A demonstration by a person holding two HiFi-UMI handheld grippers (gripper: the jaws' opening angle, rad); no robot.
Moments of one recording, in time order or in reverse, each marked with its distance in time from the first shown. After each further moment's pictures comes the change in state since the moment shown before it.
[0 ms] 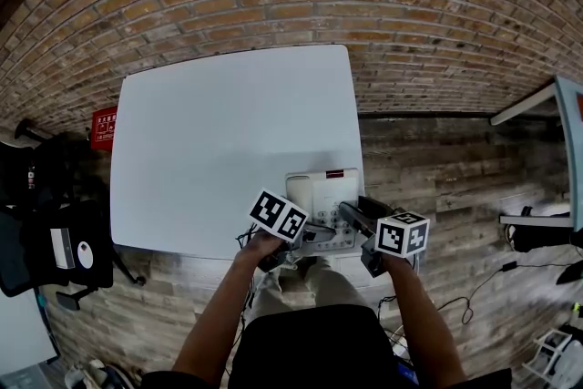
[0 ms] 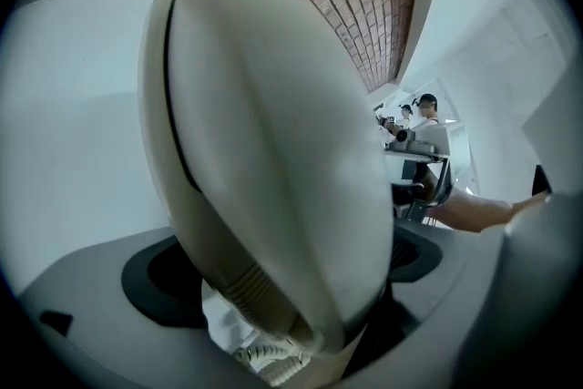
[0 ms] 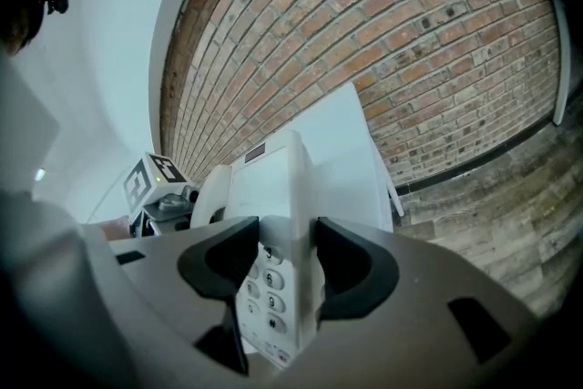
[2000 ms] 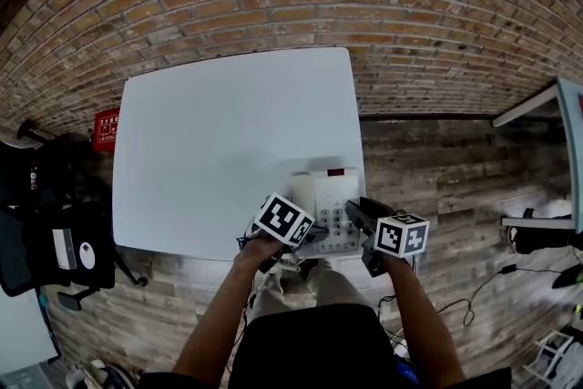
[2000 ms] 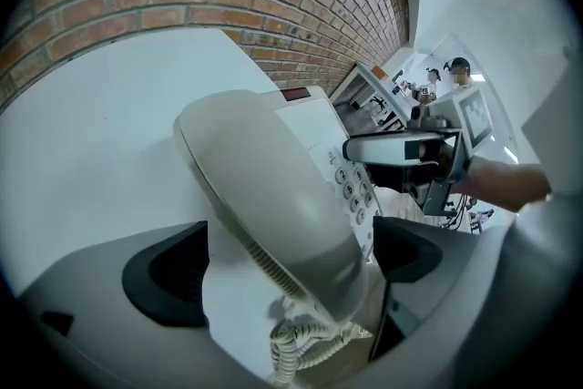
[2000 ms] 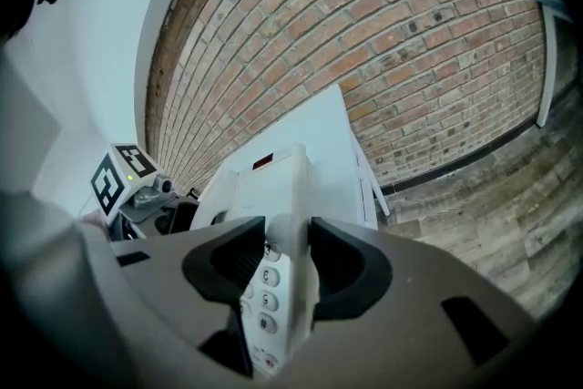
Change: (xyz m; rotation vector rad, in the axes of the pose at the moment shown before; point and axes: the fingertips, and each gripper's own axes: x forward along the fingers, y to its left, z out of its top) left arm -0.016 0.019 0.004 0.134 0.069 0.255; right arm -0.001 -0.019 0.000 0.019 -0.008 -0.083
